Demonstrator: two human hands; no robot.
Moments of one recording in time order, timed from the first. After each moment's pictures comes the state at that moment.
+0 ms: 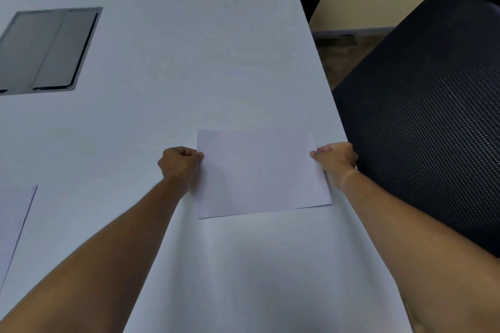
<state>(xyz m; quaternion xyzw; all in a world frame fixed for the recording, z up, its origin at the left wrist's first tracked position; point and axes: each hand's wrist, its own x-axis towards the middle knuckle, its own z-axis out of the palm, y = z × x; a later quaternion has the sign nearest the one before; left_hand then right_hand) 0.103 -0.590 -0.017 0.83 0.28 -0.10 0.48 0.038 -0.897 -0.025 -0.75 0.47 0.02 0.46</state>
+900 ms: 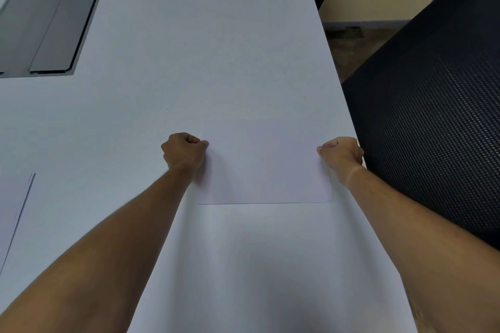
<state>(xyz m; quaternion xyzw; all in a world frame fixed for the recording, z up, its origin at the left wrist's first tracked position) 0.116 -0.592 -0.030 0.88 0.26 -0.07 0.40 0.040 -0.892 -0.031 -0.79 0.46 0.04 0.40</state>
